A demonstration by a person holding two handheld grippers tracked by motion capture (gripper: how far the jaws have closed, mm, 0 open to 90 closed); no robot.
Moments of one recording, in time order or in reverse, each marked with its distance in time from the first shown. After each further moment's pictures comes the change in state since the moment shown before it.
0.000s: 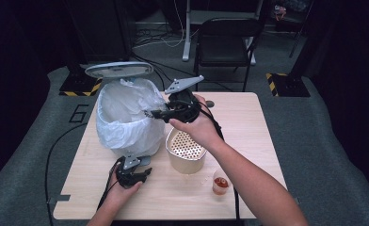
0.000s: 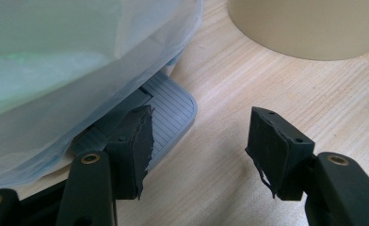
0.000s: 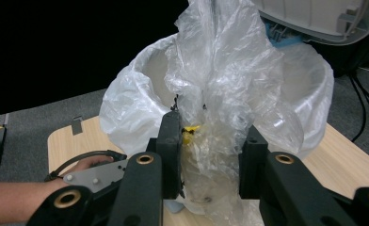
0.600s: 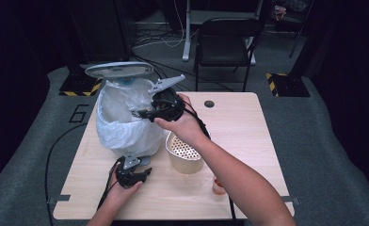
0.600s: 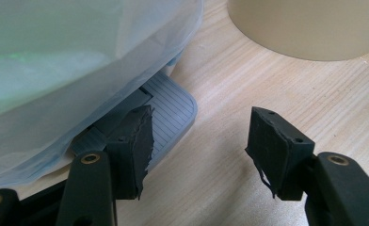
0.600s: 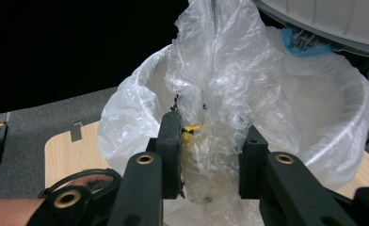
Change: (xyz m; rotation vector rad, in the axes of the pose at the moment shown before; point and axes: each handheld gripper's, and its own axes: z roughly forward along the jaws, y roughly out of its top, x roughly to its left) left arm 0.002 0.000 0.000 -0.003 0.021 0.024; right arm 0.007 0.012 0.037 0.011 0.017 -0.017
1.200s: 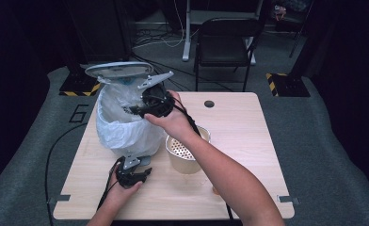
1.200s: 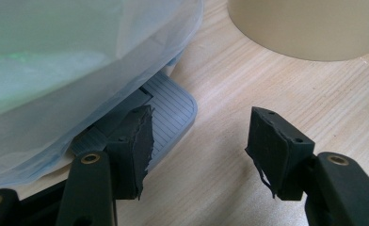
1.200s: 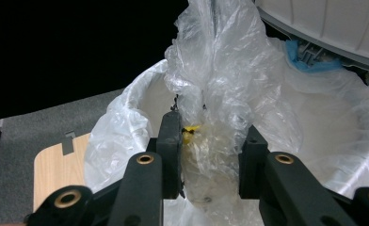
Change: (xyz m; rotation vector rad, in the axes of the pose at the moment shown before) left arm 0.000 0.000 0.000 -0.001 -0.002 0.000; right arm -0.001 0.014 0.026 -0.003 -0.011 0.003
